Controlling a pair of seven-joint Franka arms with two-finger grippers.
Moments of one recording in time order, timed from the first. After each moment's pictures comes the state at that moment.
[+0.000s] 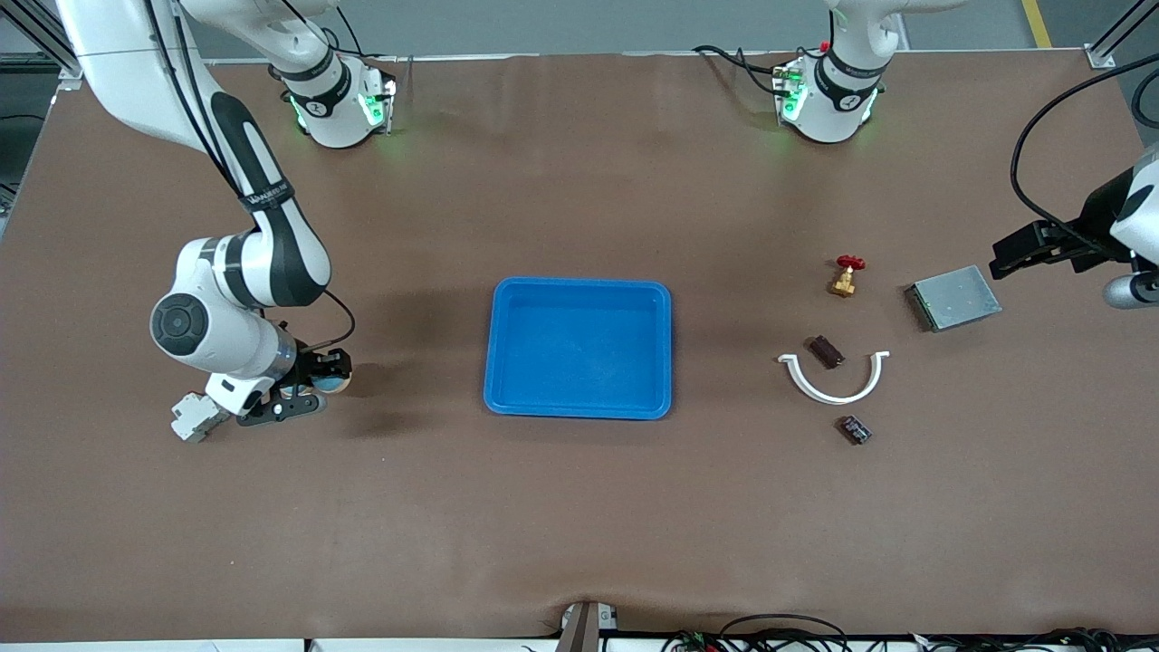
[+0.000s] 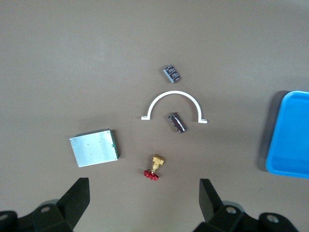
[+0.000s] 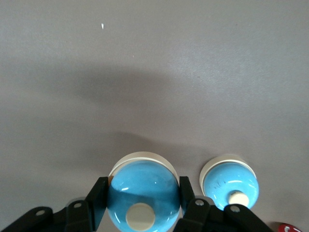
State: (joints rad) left arm 0.01 0.10 -0.05 -1.46 0.01 1.53 -0.11; right arm 0.16 0.47 -0.04 -1.91 0.09 2.29 -0.15
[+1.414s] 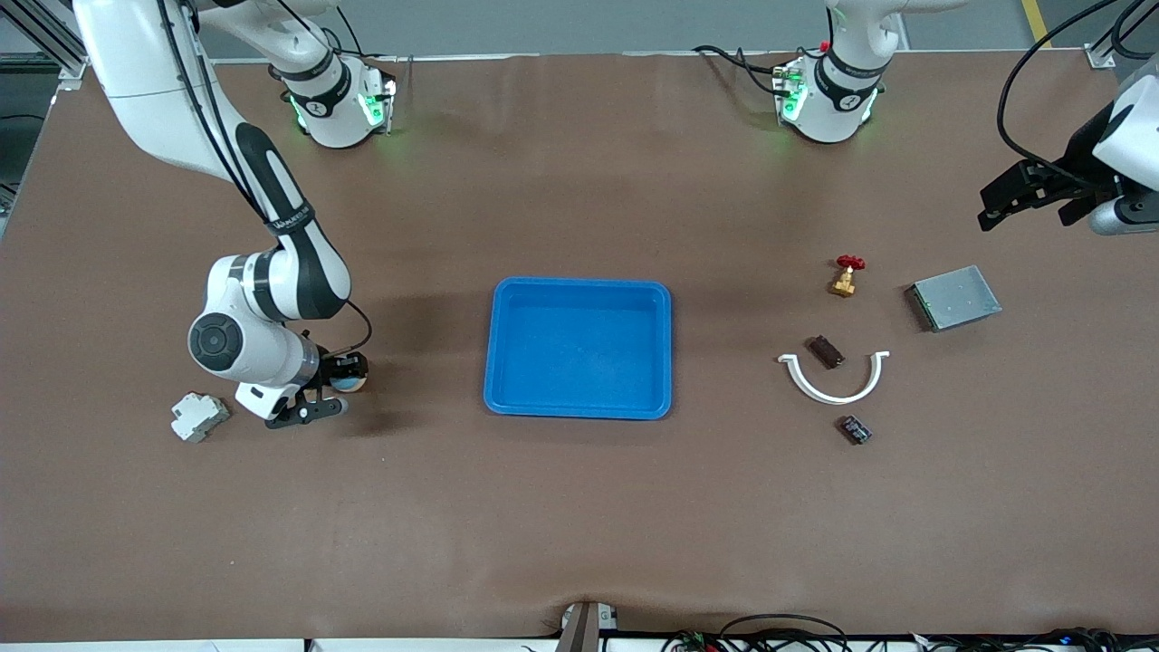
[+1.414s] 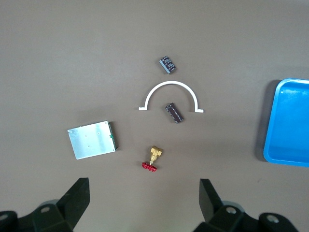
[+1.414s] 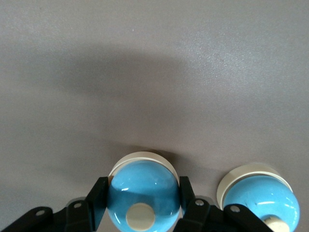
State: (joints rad) left arm 0.00 -0.11 -0.05 -1.71 0.00 1.62 -0.11; right arm 0.16 0.55 -0.03 -1.90 0.09 2.32 -0.15
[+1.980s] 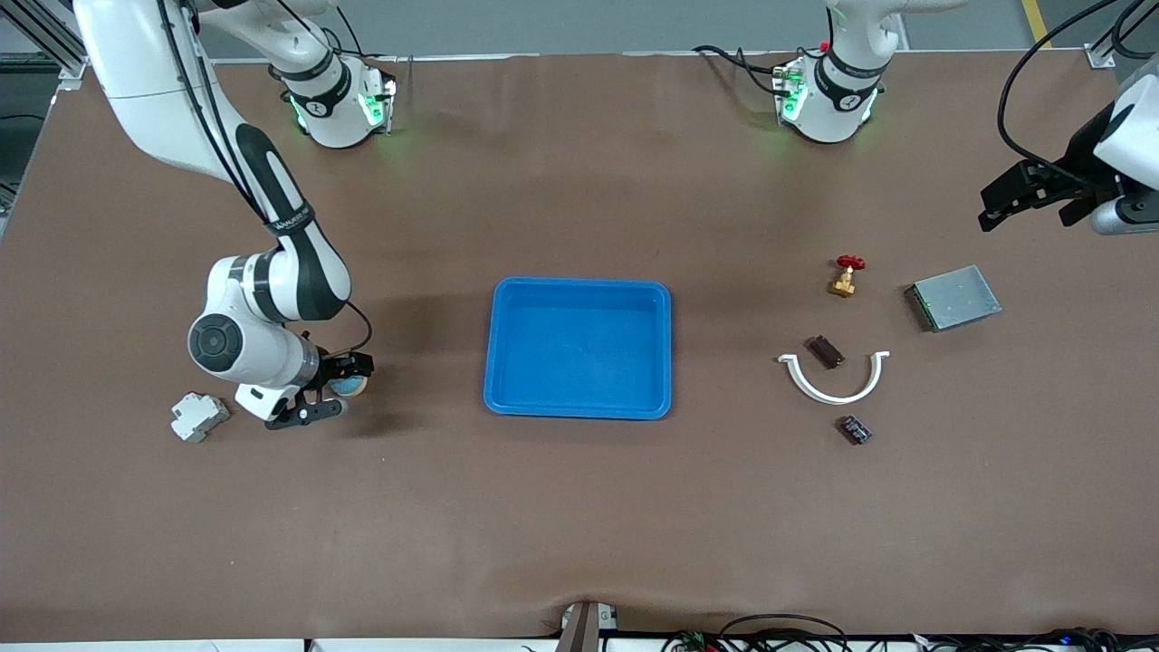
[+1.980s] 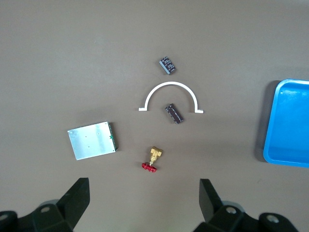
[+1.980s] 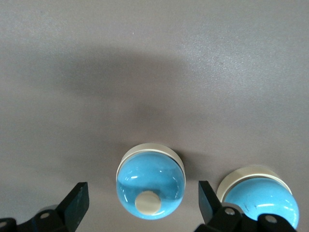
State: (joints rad) left arm 0.00 -0.11 -0.05 -1.71 0.00 1.62 -0.11; right arm 0.16 0.55 -0.03 -1.89 0.09 2.32 -0.15
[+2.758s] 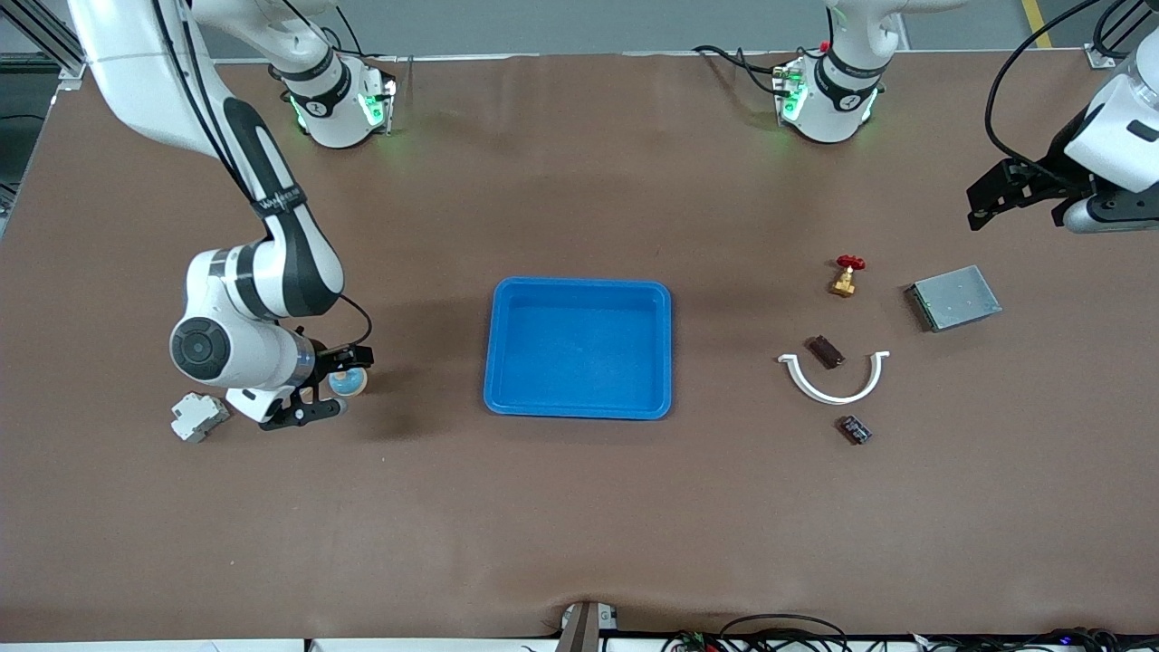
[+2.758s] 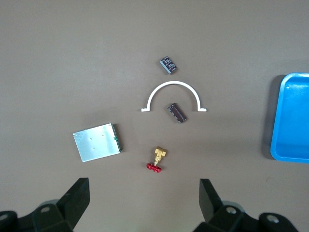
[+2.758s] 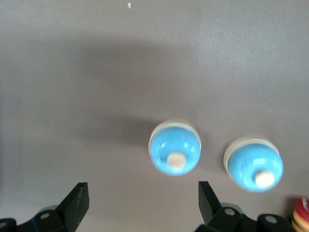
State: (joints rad) left arm 0.00 -0.11 -0.09 -1.71 0.04 1.62 -0.10; right arm 0.20 0.48 -0.03 -1.76 0.09 2.02 -0.06
